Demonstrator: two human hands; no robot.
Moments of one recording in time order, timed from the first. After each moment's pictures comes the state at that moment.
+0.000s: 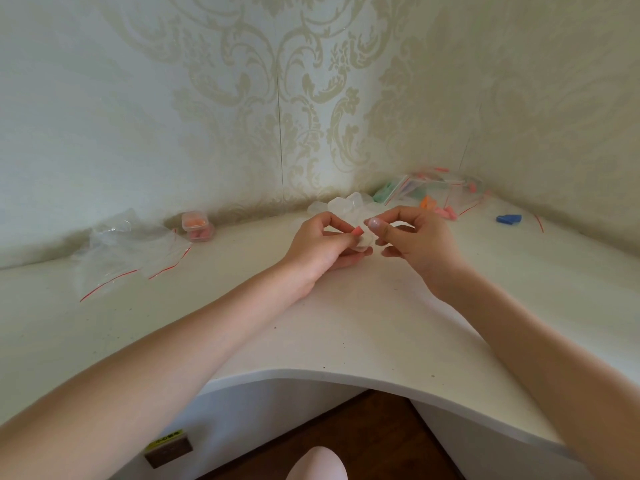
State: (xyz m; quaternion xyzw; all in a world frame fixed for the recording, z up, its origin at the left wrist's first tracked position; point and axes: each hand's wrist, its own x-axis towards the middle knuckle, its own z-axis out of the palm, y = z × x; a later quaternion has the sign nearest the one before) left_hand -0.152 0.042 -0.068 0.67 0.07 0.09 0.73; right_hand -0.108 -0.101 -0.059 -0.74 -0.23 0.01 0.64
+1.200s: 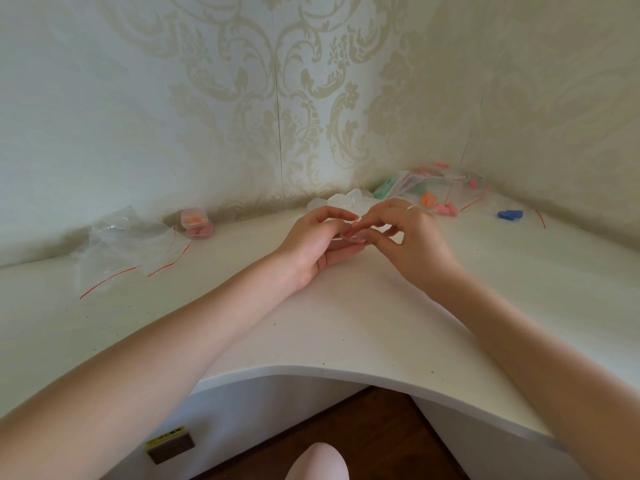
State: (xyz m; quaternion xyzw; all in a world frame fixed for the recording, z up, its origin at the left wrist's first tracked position) left_hand -0.152 0.046 -0.059 0.59 0.08 0.05 0.80; right_hand -0.100 -0.100 -0.071 -0.79 -0.40 -0.17 0.43
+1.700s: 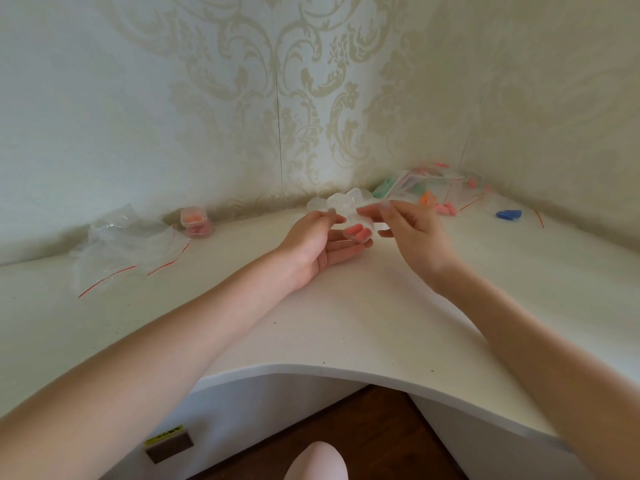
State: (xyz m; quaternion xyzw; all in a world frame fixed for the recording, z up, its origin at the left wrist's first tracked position) left_hand -0.151 0.046 -0.059 0.56 0.12 0.03 0.82; right_hand -0.103 -0.098 -0.066 -0.77 -0.30 -0.04 0.57
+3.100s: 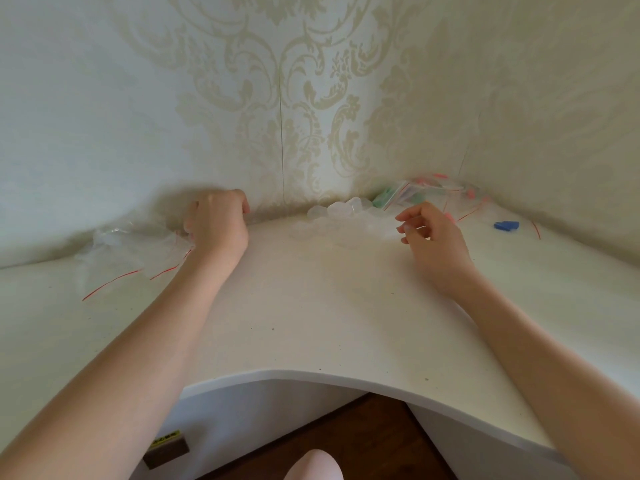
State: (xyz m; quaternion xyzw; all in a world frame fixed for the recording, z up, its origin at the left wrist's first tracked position) left_hand -0.141 0.169 -0.071 0.91 0.26 0.30 0.09; right_hand -0.076 -0.121 -0.072 -0.83 -0.21 -0.12 0.50
